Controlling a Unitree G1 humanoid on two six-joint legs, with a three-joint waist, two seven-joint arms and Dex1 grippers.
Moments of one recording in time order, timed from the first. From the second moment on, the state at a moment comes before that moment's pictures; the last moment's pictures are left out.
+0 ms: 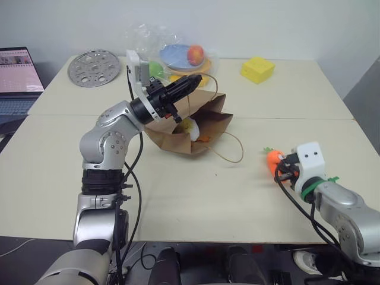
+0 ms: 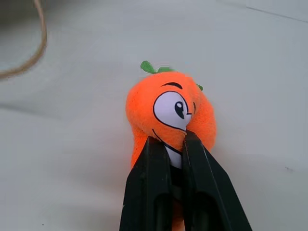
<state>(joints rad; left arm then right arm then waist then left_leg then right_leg) -0.82 0.37 0.14 0.09 -0.66 0.53 -0.86 -0.21 -0.43 -0.18 -0.68 0.33 1.17 0.23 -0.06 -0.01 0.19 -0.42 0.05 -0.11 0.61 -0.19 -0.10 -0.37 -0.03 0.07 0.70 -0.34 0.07</state>
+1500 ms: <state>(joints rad) -0.85 0.37 0.12 0.11 -0.67 0.54 -0.89 -0.88 -0.05 0.06 0.25 0.26 0.65 0.27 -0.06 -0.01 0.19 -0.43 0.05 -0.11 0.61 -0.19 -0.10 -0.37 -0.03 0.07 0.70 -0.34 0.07</state>
